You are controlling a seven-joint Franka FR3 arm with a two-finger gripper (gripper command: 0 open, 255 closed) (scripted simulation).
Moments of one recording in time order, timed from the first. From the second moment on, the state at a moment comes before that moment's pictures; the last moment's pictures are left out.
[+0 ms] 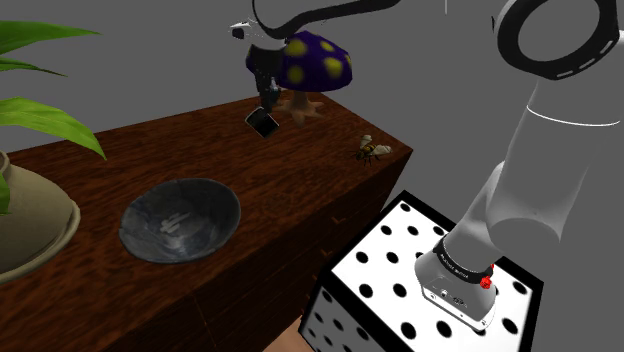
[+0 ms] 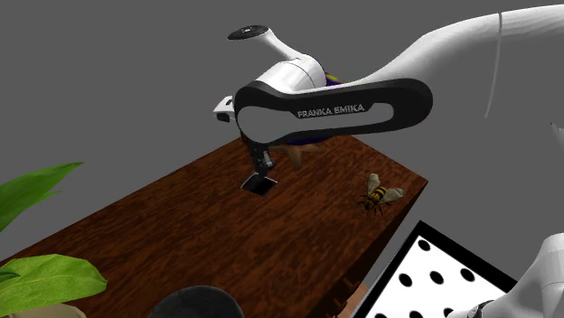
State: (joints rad) arm 0.22 0.25 0.05 -1.66 -0.03 1.92 -0.99
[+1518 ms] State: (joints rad) arm 0.40 0.21 0.17 -1.59 -0.05 1.80 -0.69
